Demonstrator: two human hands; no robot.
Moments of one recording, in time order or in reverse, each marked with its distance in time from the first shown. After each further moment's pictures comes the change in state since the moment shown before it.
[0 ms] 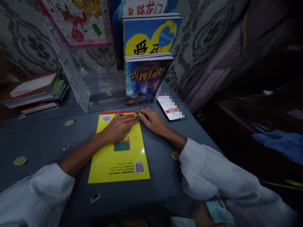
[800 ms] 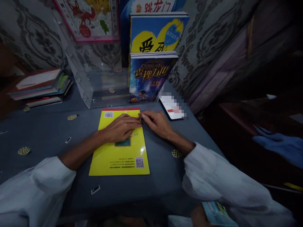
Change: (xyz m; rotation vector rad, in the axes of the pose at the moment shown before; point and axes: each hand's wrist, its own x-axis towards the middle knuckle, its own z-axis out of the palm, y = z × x) left_hand -0.006 0.008 -0.007 -0.152 -0.005 0.157; right_hand -0.015 -0.021 -0.012 0.009 -0.075 0.046
